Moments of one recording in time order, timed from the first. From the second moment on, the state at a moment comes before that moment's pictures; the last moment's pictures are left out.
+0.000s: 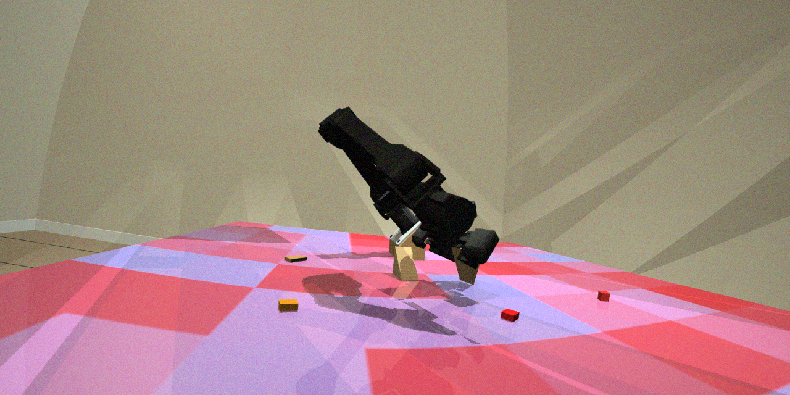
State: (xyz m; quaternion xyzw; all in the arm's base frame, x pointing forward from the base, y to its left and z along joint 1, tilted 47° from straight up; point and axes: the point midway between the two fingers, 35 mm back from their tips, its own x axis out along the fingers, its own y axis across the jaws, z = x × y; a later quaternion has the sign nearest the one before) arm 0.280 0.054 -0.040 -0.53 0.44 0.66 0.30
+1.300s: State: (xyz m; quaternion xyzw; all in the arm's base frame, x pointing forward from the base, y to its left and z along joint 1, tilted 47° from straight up) arm 0.258 0.123 0.008 -0.56 0.52 0.60 0.24
